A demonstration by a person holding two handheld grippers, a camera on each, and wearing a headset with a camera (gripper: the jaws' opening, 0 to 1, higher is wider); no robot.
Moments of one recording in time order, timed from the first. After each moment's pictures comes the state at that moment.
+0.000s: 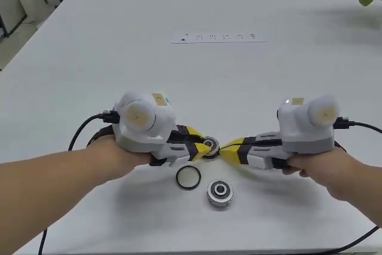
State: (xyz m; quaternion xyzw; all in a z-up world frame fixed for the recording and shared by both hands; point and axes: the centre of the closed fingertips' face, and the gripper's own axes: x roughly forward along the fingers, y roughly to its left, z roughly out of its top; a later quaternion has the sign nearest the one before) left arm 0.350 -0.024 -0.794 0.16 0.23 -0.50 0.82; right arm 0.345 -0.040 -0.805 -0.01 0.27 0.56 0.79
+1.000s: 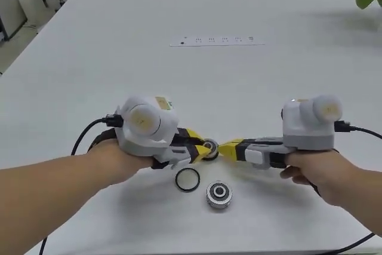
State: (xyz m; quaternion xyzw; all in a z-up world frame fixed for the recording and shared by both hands) left arm 0.350 -0.025 -0.795 0.18 0.24 -0.49 0.82; right arm 0.341 -0.033 -0.791 0.12 0.30 0.52 0.79
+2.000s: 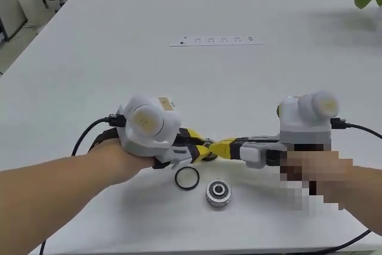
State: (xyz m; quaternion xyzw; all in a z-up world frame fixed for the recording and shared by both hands) left arm 0.349 -0.027 -0.796 0.19 0.24 -0.48 0.82; right arm 0.328 -0.019 -0.777 0.14 0.29 0.56 0.77
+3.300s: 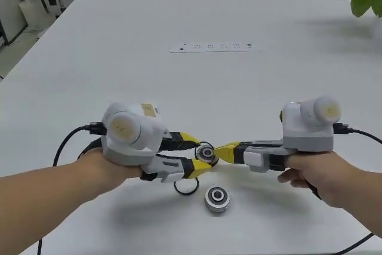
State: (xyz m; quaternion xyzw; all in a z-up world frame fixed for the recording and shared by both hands) left arm 0.324 -0.021 -0.773 0.15 0.21 -0.52 0.81; right arm 0.334 -0.029 -0.775 0.13 0.29 0.54 0.78
